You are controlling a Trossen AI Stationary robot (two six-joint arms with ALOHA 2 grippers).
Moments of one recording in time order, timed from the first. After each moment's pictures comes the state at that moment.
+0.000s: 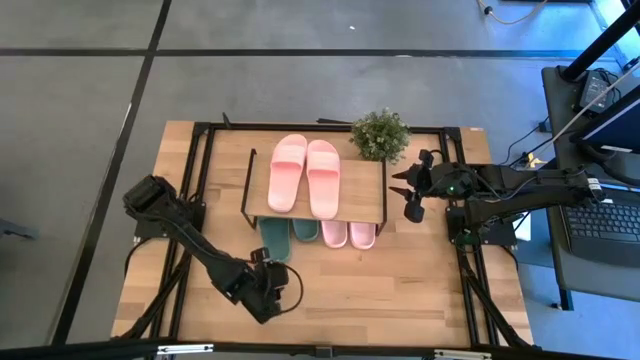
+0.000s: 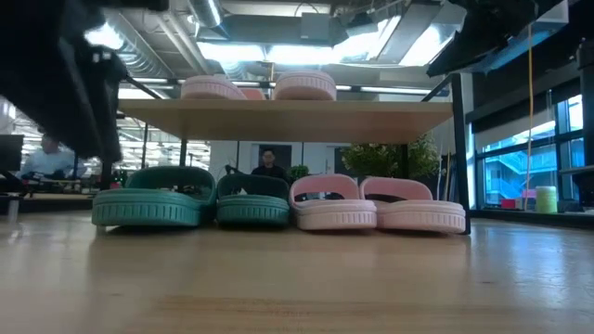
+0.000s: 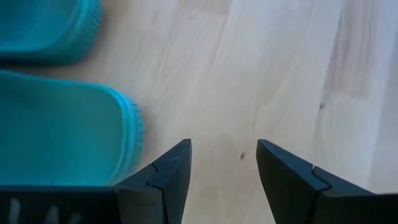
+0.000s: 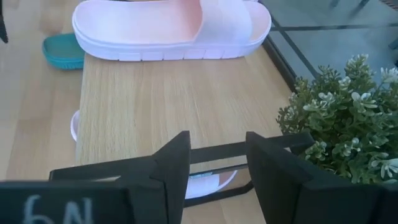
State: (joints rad) left arm -0.69 1.78 1.16 -0.64 -0.45 -0.93; right arm 0.02 0.82 0.77 -0.55 0.34 0.04
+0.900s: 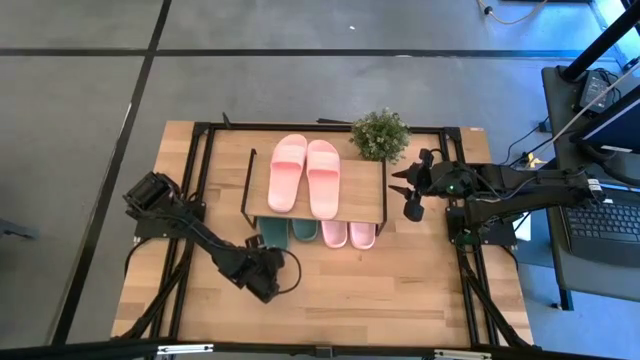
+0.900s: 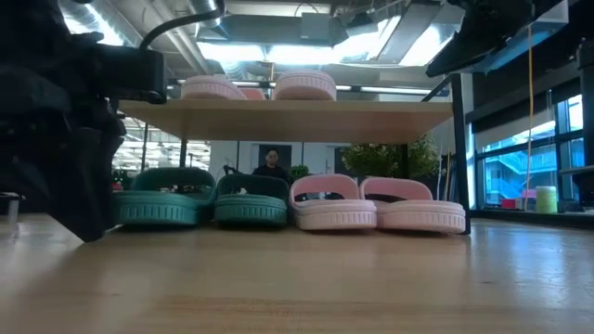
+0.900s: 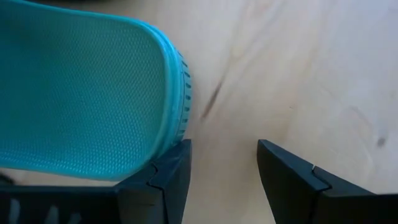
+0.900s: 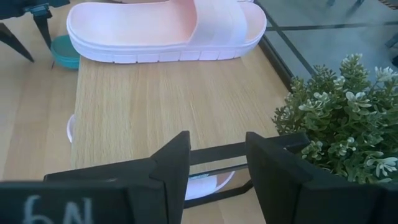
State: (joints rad) left arm -0.60 1.78 0.95 -0.58 -0.41 -0.93; right arm 0.01 0.82 0.77 -0.54 0.34 0.04
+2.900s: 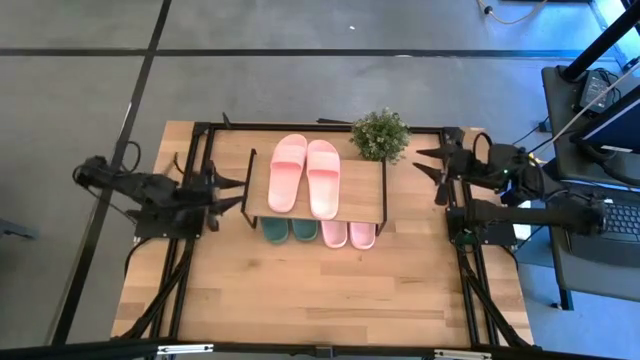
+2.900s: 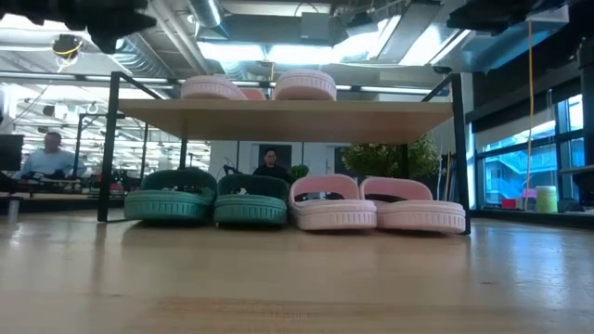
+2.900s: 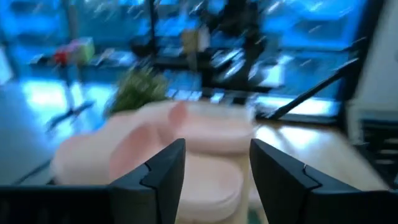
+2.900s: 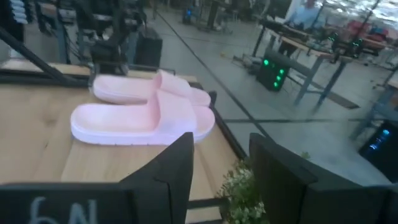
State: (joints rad) left arm -0.36 0.28 0.39 -0.16 -0.60 -0.07; right arm -0.21 0.47 0.71 -0.39 0.15 -0.21
